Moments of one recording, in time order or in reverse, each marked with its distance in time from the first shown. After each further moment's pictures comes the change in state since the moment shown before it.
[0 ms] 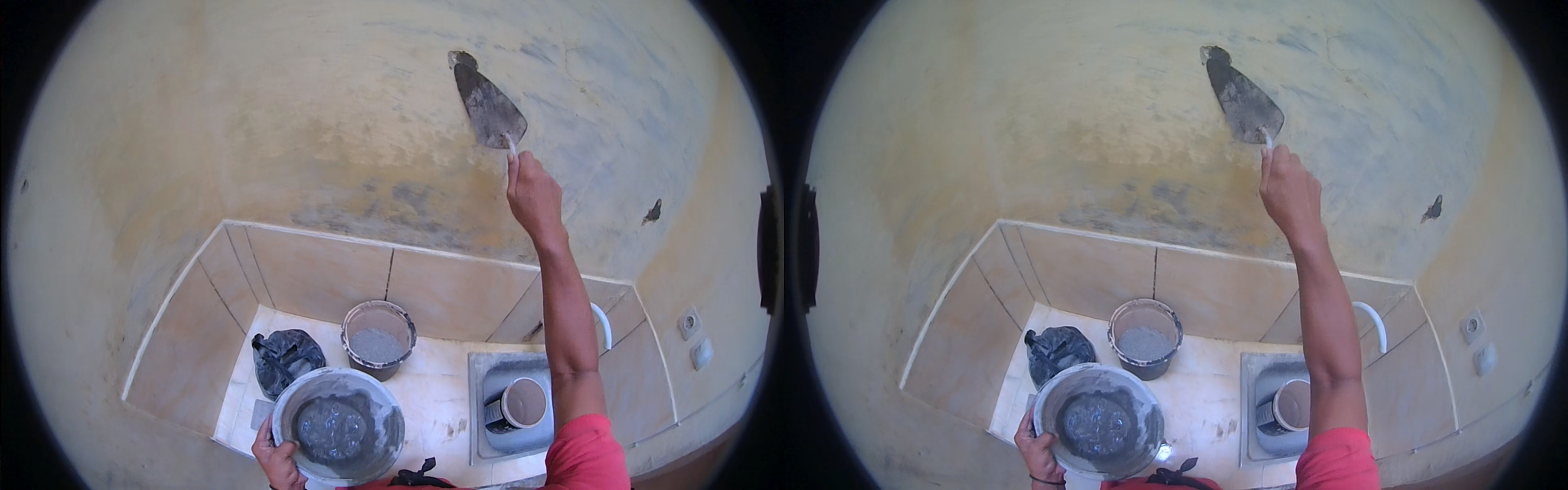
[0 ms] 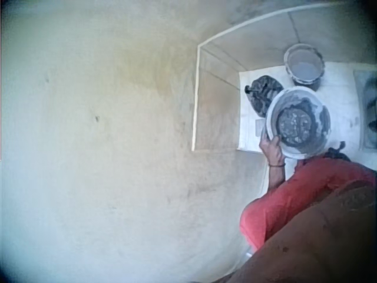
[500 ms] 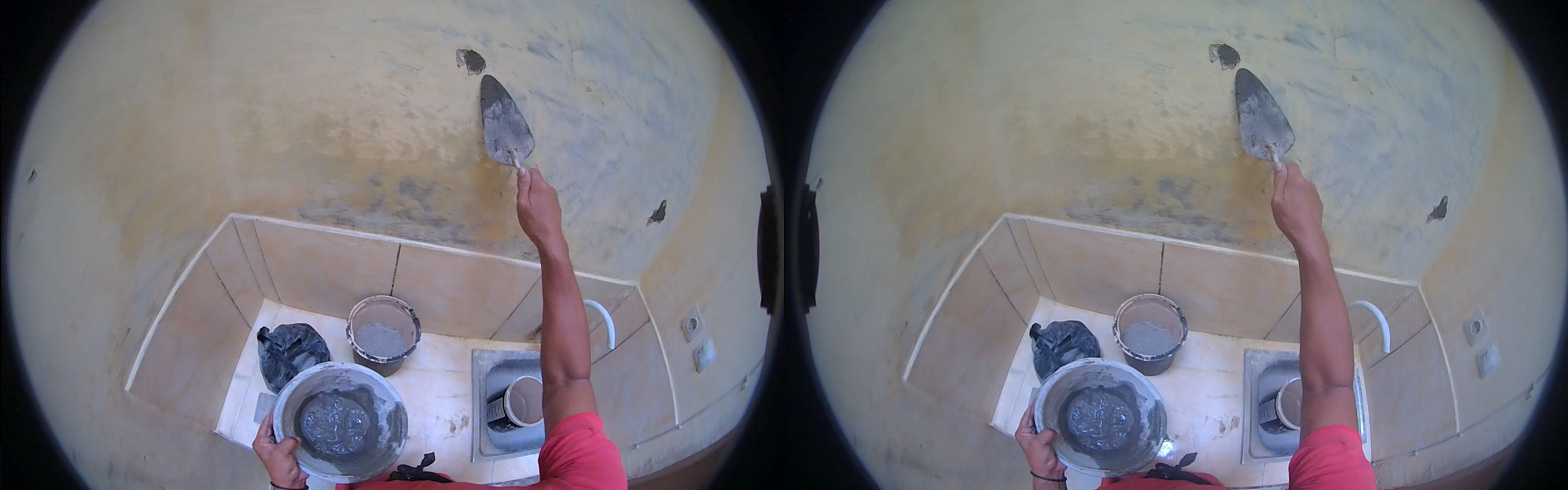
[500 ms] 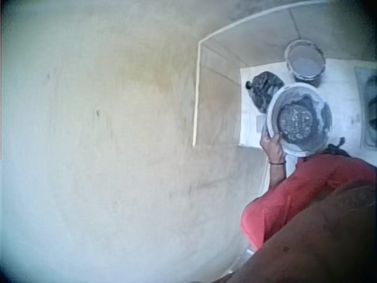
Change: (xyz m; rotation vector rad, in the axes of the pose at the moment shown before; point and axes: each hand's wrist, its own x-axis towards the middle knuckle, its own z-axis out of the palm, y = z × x) left_hand -0.008 0.006 -0.001 -0.005 0.044 0.000; right_hand -0.022 0.010 0.009 0.255 -0.126 0.188
